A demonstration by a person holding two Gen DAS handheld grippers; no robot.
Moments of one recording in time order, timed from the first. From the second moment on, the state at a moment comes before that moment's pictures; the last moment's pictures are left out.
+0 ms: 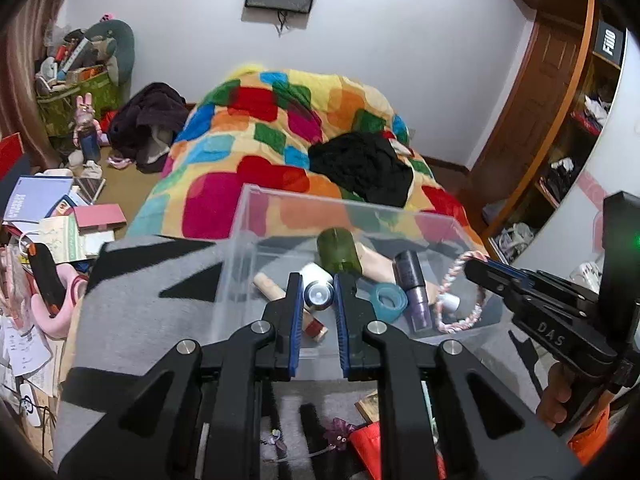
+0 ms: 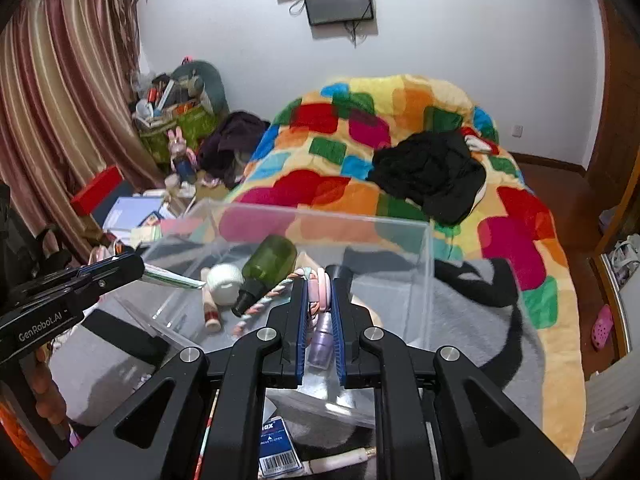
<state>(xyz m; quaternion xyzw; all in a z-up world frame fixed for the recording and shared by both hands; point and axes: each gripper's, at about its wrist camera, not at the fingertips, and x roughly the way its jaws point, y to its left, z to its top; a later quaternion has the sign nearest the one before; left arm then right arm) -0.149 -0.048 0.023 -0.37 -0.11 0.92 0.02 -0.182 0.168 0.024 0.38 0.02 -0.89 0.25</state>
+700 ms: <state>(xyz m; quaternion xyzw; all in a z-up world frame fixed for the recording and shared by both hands) -0.106 -0.022 0.028 -0.37 -0.07 0.93 0.04 -0.164 0.180 0.022 0.41 0.04 -0.87 0.26</state>
